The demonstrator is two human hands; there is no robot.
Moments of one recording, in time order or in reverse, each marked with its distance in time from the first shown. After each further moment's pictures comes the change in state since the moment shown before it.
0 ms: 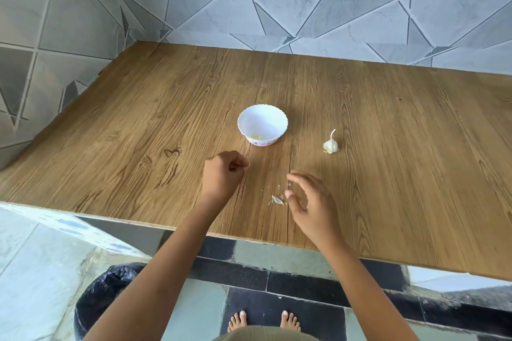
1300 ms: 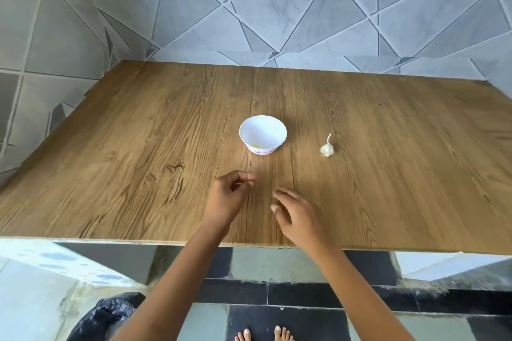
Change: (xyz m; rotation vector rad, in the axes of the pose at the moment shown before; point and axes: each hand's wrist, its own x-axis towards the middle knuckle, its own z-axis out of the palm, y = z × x) left_hand -0.022 -0.011 -0.016 -0.485 -0.185 -0.208; right_hand -0.006 -0.037 0.025 -0.302 -0.236 0.025
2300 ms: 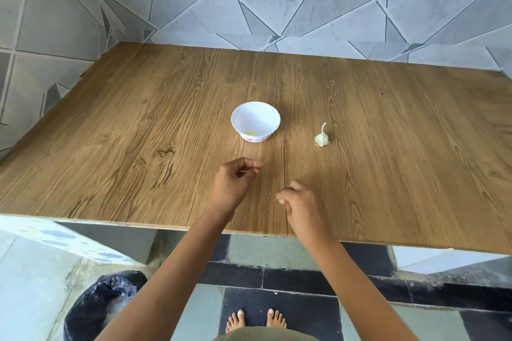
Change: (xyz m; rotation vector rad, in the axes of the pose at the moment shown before) left_hand -0.003 0.008 0.033 -0.022 -0.017 -0.021; right_hand -0.011 0.018 -0.012 -0.005 0.027 -0.006
